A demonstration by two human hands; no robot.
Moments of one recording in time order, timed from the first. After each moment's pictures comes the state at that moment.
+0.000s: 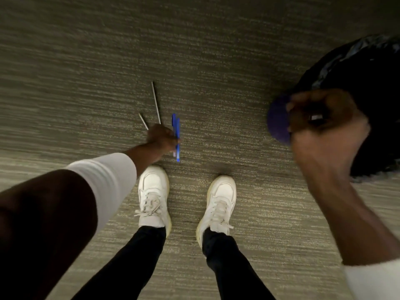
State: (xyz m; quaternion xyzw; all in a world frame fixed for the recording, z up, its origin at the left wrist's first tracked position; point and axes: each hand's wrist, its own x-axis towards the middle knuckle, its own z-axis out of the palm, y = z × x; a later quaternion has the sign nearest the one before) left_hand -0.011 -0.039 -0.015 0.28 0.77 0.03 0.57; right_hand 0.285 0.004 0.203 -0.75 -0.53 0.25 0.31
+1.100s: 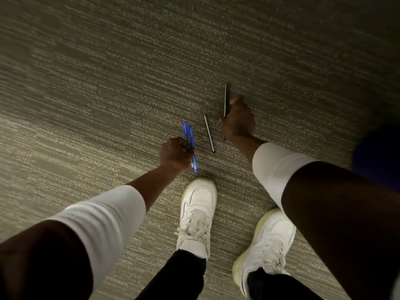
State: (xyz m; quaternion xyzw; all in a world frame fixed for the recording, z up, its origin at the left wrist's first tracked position) left_hand -0.146 -0.113 -0.078 0.26 0.85 0.08 0.46; right_hand -0.005 0.031 -0.098 -0.68 -0.66 0.31 -0.05
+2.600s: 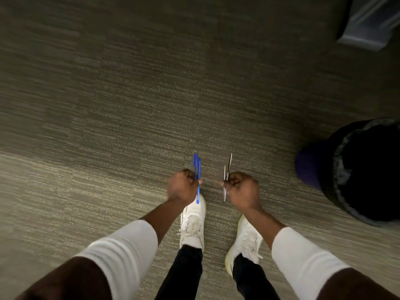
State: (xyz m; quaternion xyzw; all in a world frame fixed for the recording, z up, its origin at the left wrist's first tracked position) left_hand -0.085 -0.097 0.124 0.32 0.81 0.10 0.48; right_hand 0.111 -0.067 0.114 -0.70 -0.53 0.47 0.06
